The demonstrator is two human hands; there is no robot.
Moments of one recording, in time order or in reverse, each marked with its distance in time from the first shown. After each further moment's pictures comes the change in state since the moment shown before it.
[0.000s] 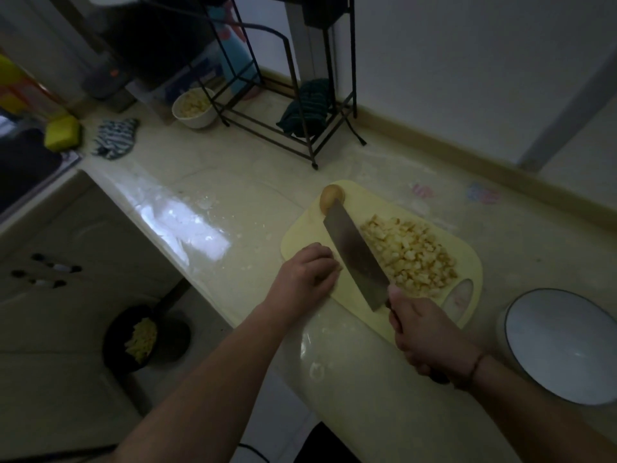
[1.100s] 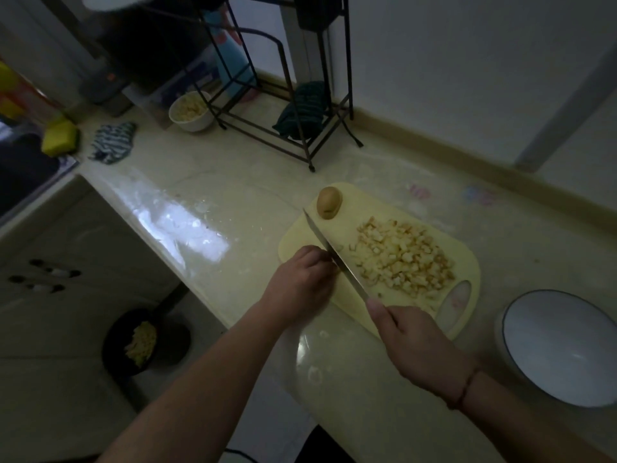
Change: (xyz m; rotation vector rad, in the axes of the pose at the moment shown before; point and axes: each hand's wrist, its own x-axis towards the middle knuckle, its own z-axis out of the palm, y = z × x) left_hand 0.001 -0.003 -0.004 0.167 -0.101 0.096; right_hand -0.008 -0.003 0.011 -0.342 0.119 -0.284
